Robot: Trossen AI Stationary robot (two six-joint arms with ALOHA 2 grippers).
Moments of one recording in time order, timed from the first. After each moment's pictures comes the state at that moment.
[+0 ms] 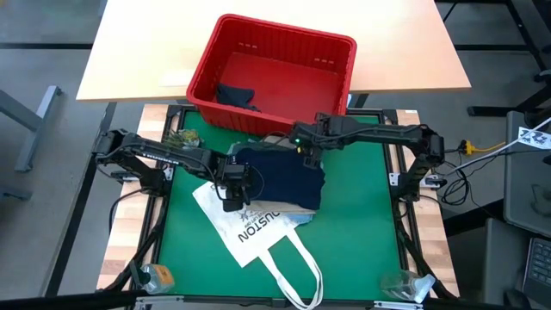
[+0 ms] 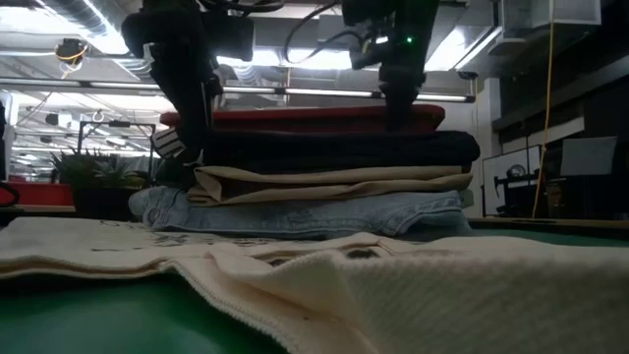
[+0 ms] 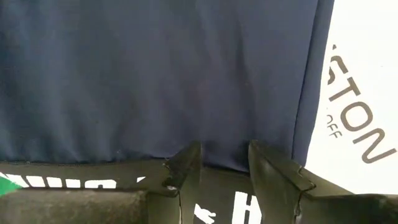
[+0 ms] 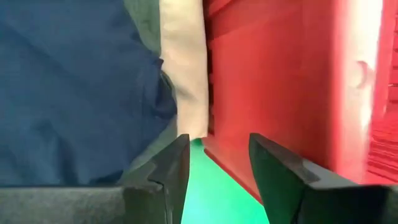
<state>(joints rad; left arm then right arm) -0.08 1.49 1.12 -0.88 -0.14 -0.23 -0.16 1.76 1.58 -1.14 0.40 -0.01</state>
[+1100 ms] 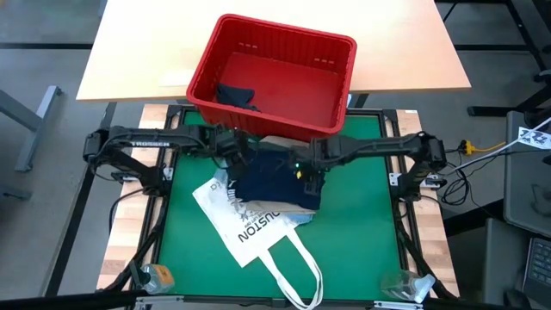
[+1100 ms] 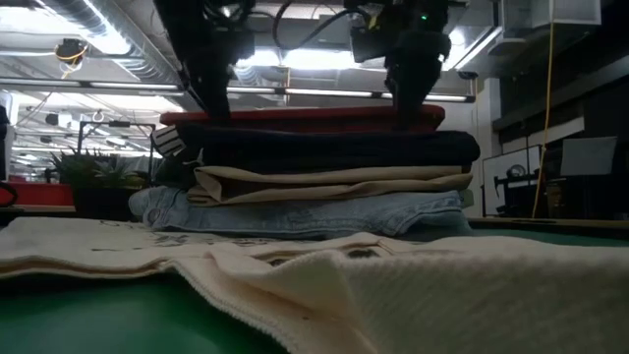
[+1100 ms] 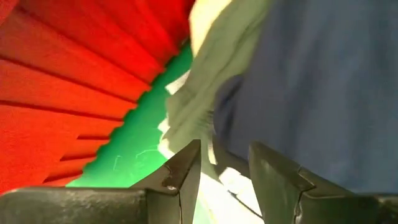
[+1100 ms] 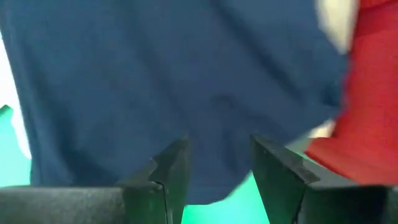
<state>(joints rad) 0.15 1.37 1.12 -0.87 -0.37 -0.22 -0.03 1.76 1.55 -1.14 0.16 0.08</state>
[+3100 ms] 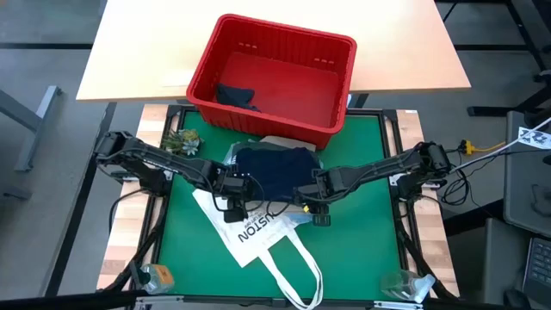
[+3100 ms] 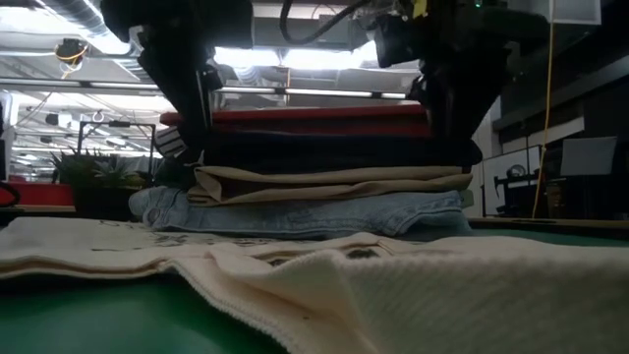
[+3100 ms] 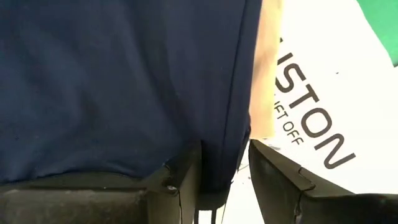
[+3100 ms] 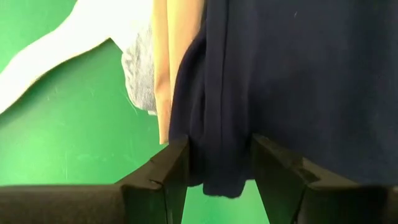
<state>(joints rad) -0.19 1.52 1.12 -0.82 -0.15 -0.31 0.22 1.75 1.37 -1.03 0.06 0.18</state>
